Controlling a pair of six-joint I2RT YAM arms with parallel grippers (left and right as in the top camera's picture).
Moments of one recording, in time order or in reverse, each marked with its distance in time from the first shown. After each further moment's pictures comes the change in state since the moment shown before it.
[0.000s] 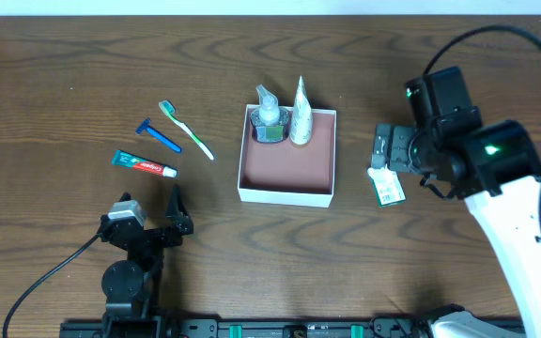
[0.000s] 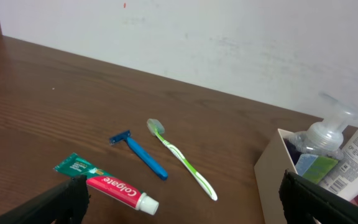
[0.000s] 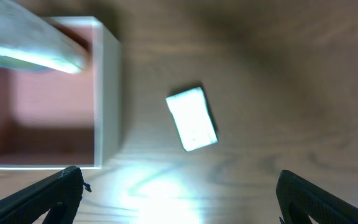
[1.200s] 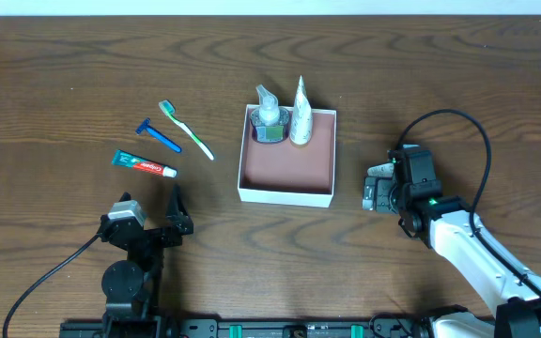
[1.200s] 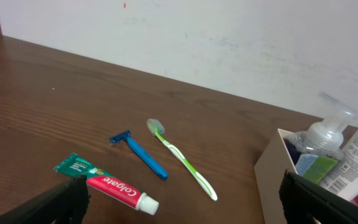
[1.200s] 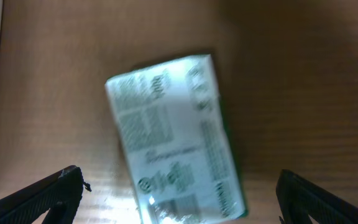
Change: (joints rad) left arm 0.000 0.000 0.000 0.000 0.000 0.000; right arm -0.108 0.003 -0.852 0.973 -0.066 -0.180
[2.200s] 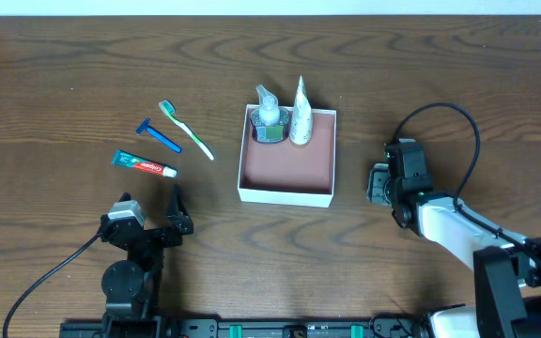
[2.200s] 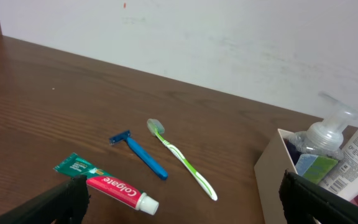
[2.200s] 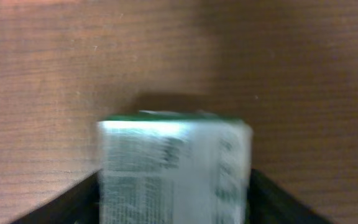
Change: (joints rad) left arm 0.000 0.000 0.000 0.000 0.000 0.000; right arm -0.007 0.200 -0.008 0.227 0.016 -0.002
